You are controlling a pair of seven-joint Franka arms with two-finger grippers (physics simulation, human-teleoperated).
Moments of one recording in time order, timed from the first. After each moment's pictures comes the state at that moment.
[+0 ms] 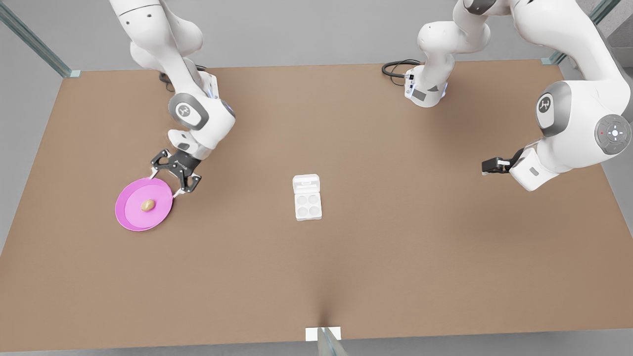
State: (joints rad) left arm -0.03 0.22 0.02 -1.45 -0.05 1.47 0.09; right arm 0.45 -0.07 -0.04 -2.44 -1.44 2.08 1.80
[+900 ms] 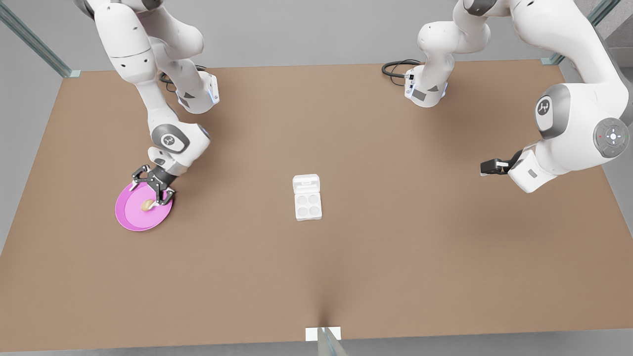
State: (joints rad) left arm -0.03 0.23 0.02 -1.45 -0.05 1.47 0.09; right arm 0.17 0.15 -0.04 -2.53 -1.90 2.16 2.37
